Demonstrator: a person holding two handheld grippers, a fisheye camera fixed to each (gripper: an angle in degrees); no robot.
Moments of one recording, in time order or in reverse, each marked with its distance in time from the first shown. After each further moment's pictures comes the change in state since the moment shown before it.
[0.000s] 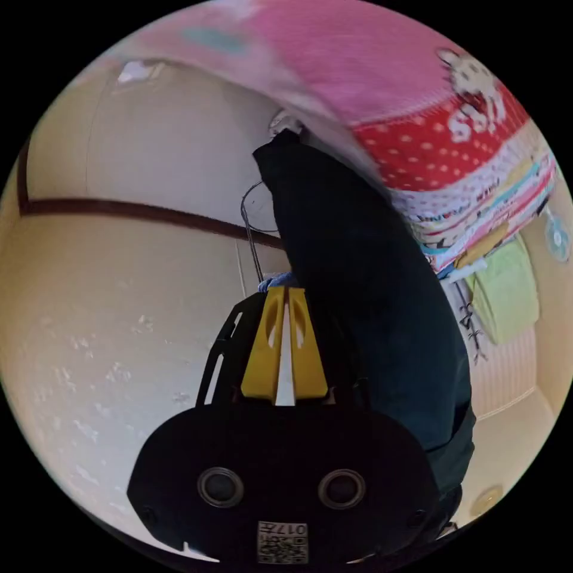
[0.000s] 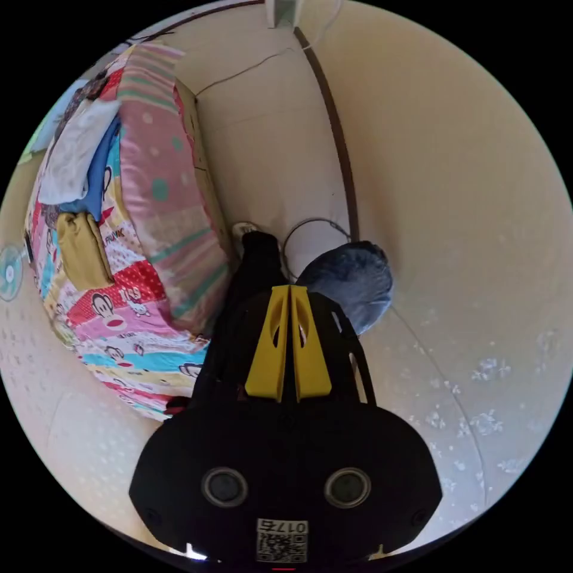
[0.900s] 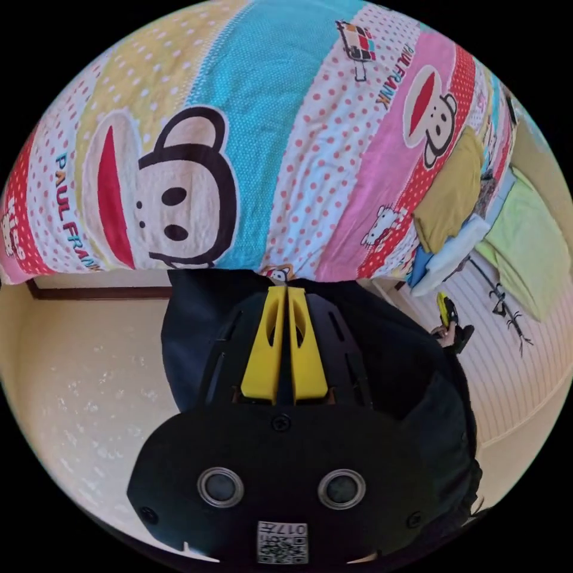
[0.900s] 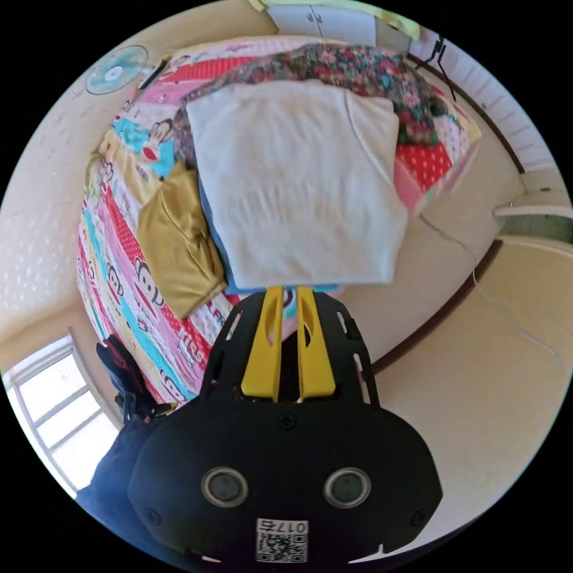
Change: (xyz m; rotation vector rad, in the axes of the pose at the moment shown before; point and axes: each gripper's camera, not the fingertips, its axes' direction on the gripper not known) left arm 0.214 -0.076 0.183 0.260 -0.017 0.047; right arm -0.313 -0.001 -0.267 0.267 0.250 -1.032
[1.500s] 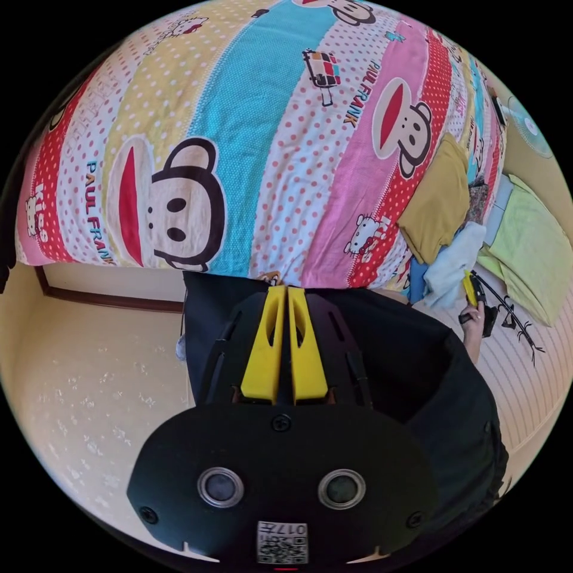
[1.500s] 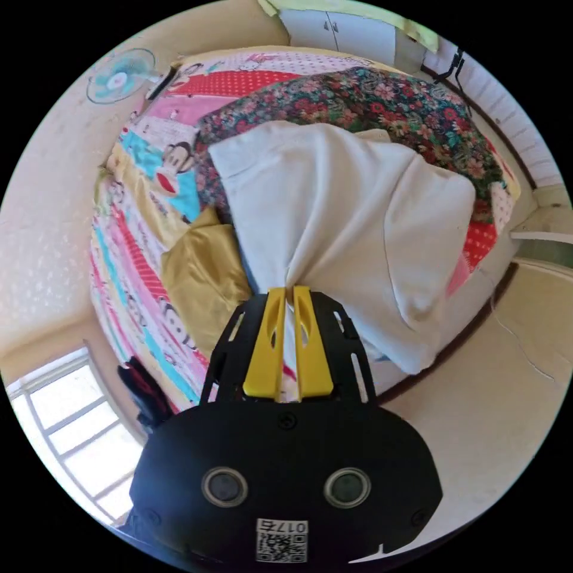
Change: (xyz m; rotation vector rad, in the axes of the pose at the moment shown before) left arm -0.041 -0.026 0.058 0.076 -0.151 0.021; right arm -0.073 -0.024 -0.076 -0.021 -0.389 0.044
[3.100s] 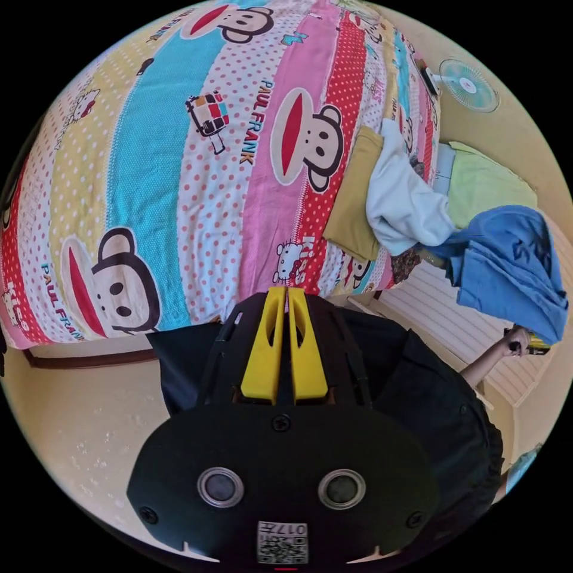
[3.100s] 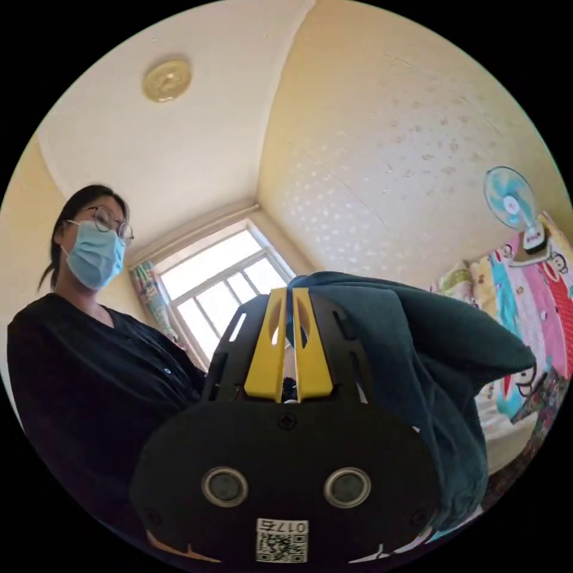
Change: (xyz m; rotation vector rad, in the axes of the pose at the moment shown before) left arm 0.004 -0.157 0.014 0.113 0.208 0.235; right arm -0.225 0.161 -0.155 0.142 -1.170 -1.324
